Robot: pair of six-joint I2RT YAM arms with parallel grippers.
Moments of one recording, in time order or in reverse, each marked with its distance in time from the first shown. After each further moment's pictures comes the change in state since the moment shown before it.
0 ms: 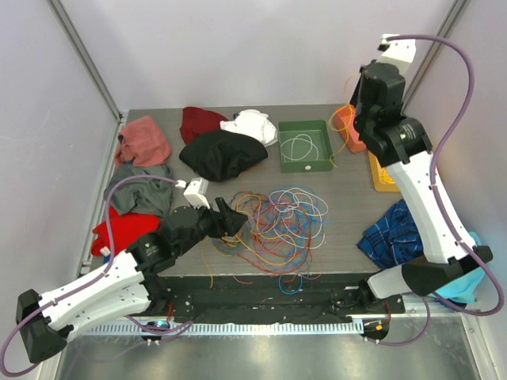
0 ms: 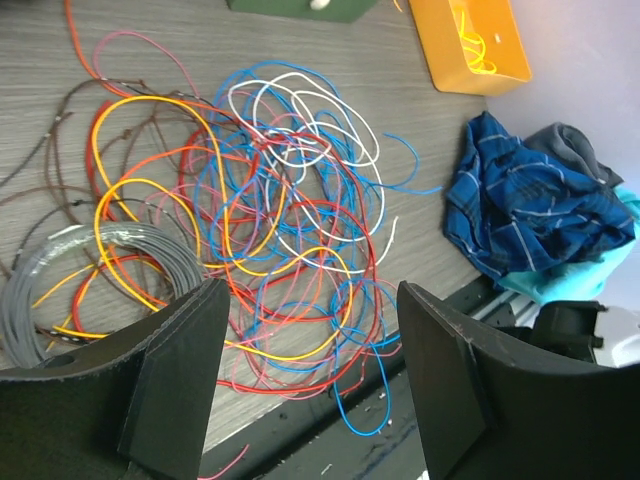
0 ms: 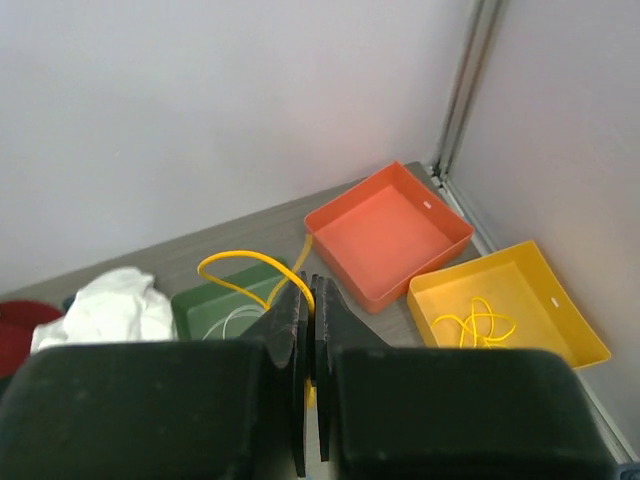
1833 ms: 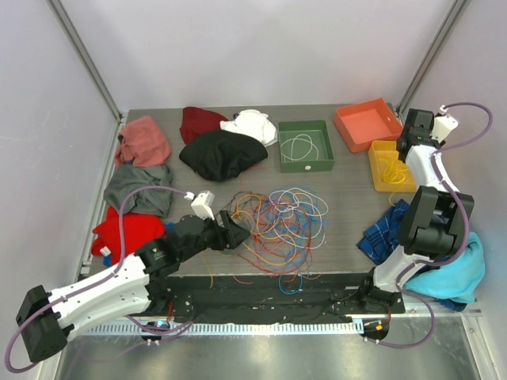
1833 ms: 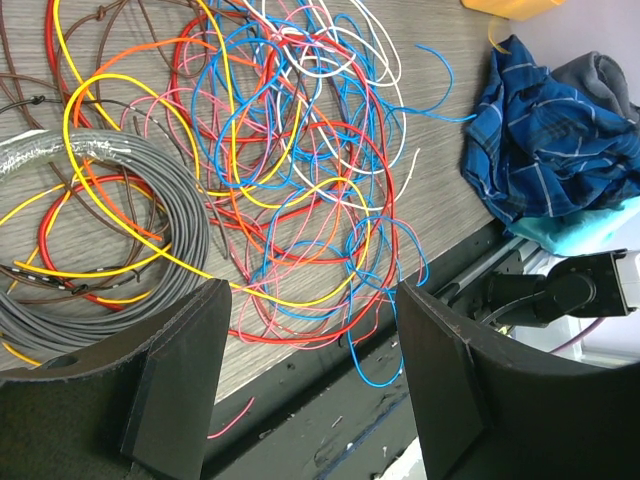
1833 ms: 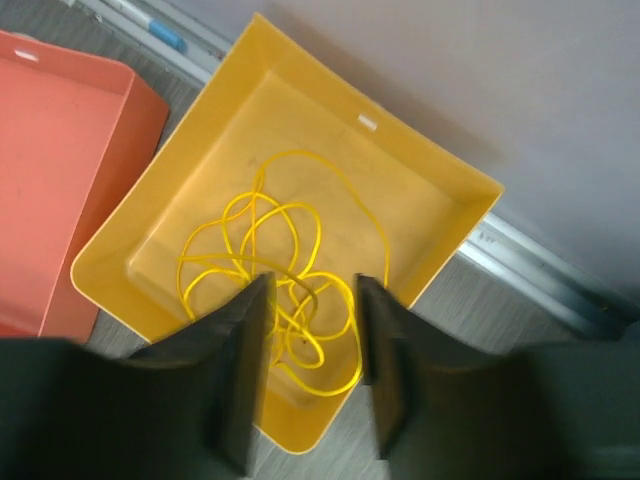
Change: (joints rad) left arm 0.000 0.012 -0.152 0.076 0.125 -0.086; right arm -0.709 0.289 -0.491 0.208 -0.180 0.312
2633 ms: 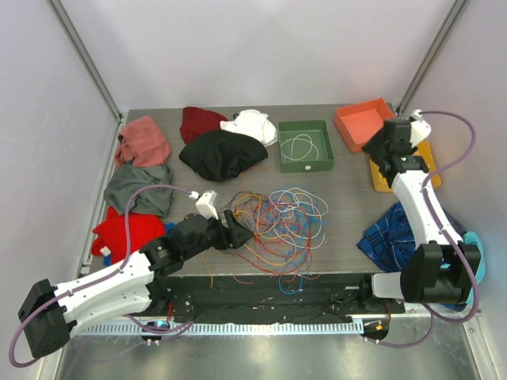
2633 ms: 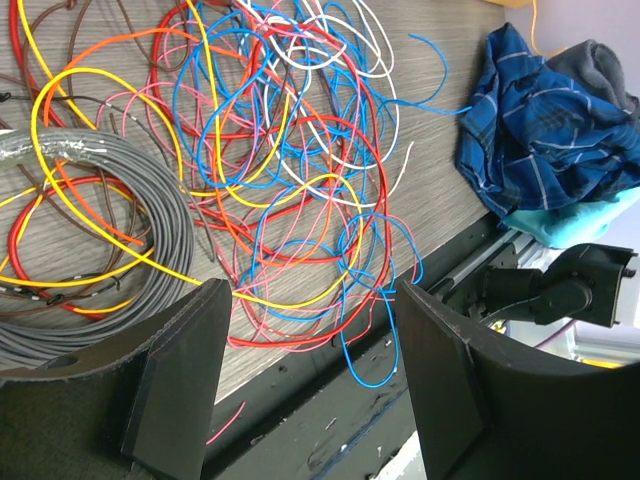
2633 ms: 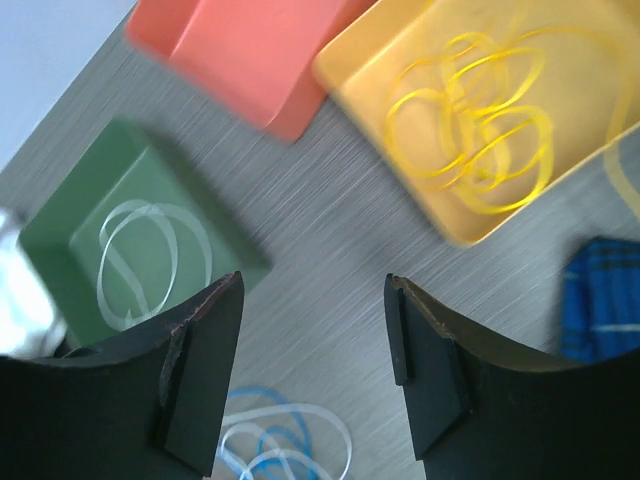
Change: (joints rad) left arm 0.000 0.063 0.000 0.054 0.031 -0.005; right arm 0.183 -0.322 -0.157 -0.090 -0.230 0.159
